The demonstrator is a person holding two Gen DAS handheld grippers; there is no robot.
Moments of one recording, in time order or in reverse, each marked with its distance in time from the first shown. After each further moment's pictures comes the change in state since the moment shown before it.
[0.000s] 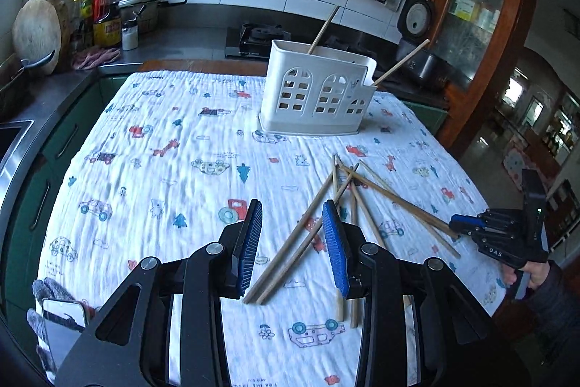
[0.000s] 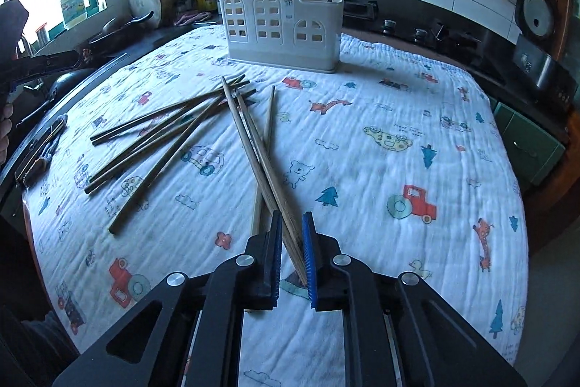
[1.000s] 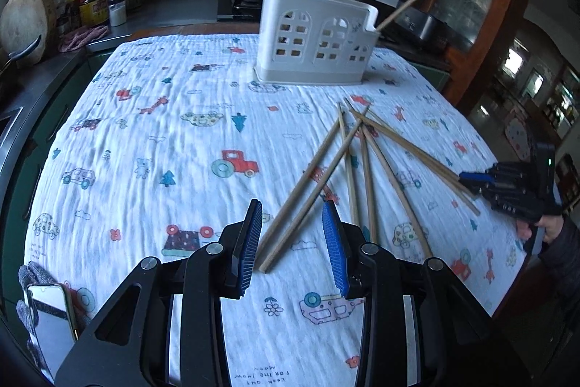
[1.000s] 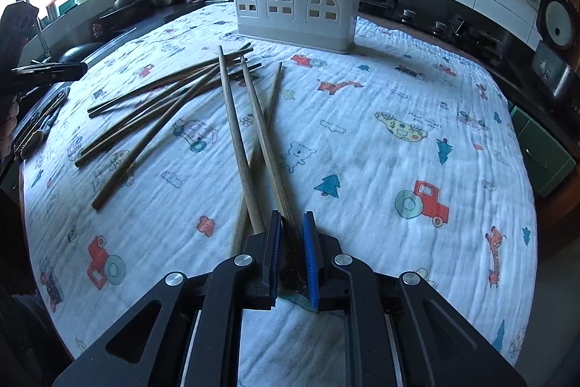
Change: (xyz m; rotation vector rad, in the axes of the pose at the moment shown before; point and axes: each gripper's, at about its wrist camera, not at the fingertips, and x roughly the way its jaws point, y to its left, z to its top) left arm 0.034 0.000 -0.035 0.072 0.127 0.001; right arm 0.020 -0.008 -0.001 -0.066 0.062 0.044
